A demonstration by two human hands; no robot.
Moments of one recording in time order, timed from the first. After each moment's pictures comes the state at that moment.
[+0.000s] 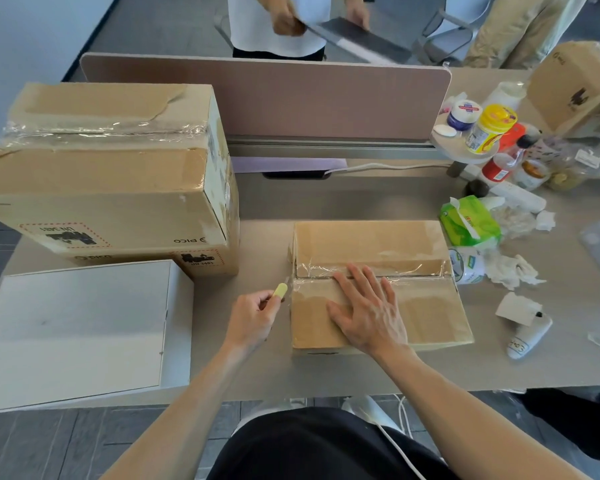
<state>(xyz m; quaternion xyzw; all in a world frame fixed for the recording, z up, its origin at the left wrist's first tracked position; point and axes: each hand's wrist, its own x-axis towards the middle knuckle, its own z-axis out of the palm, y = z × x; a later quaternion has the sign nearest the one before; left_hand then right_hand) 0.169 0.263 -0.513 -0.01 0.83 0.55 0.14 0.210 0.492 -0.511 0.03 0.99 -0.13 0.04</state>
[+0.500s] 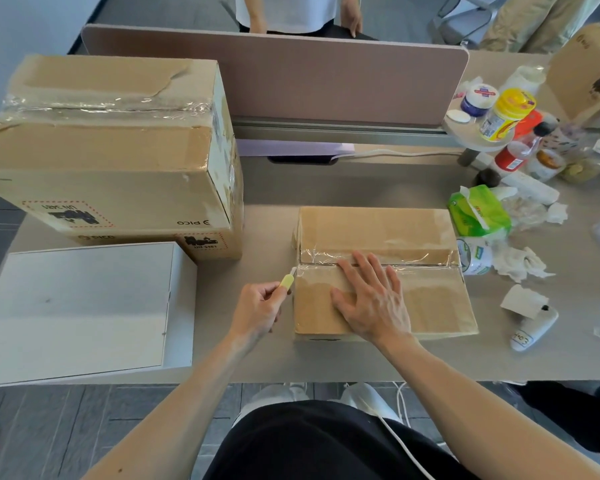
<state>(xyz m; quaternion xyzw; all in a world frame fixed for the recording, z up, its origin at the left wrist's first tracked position) 0.181 0.269 -0.509 -0.05 0.78 0.60 0.18 0.210 0.490 -0.511 0.03 0.99 -0.13 0.04</state>
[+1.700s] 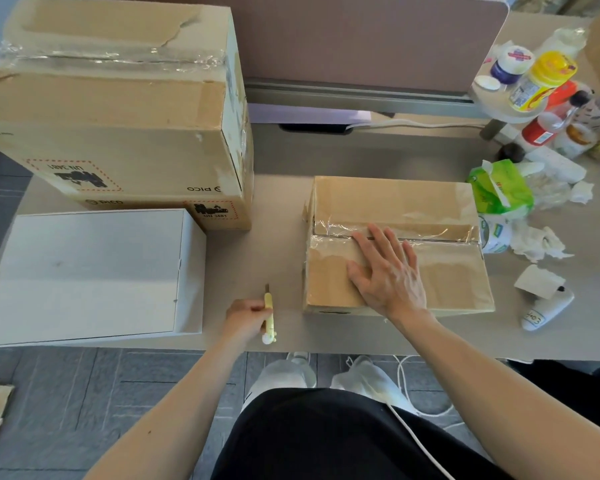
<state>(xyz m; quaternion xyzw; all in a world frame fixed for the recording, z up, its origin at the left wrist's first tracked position) 0.217 0.221 -0.598 -0.29 0.75 0.50 0.31 0.211 0.491 -0.512 0.04 0.99 -0.12 0.05</state>
